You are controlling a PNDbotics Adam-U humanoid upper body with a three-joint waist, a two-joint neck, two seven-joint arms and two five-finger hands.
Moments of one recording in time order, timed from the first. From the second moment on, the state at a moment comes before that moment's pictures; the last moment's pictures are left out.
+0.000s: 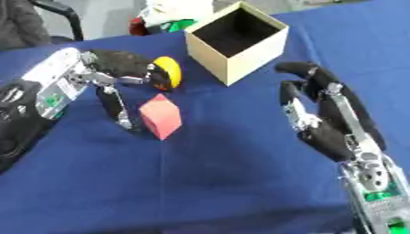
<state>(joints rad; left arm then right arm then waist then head) -0.90 0.44 -0.50 -1.21 -0.81 -0.53 -0.56 -0.21 -0.28 0.19 -1.94 0.14 -0.12 0.10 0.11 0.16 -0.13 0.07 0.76</state>
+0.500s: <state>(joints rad) -0.90 0.40 -0.49 -1.15 -0.87 -0.56 -0.52 -0.21 -0.28 0.19 -1.94 0.13 -0.12 0.10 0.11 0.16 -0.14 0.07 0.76</state>
